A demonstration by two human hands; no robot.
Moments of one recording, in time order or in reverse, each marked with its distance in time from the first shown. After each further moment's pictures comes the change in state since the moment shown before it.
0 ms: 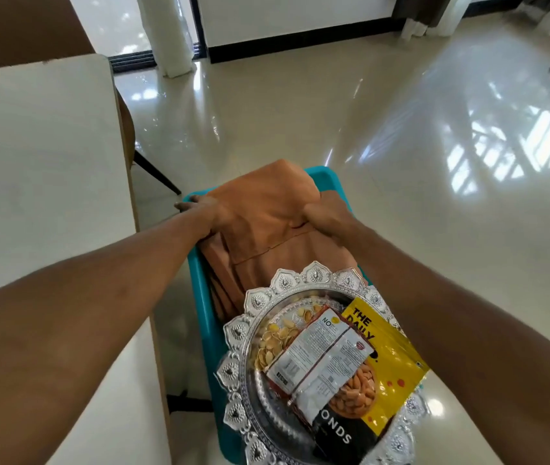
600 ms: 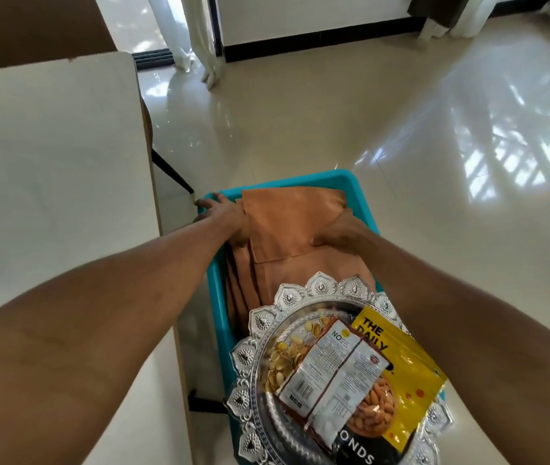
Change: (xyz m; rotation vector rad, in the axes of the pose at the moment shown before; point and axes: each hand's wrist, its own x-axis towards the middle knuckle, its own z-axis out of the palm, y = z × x) left_hand -0.010 0.005 -0.001 0.283 -0.070 0.021; right_hand 0.032 0.025 0.022 -0.258 -0.100 0.160
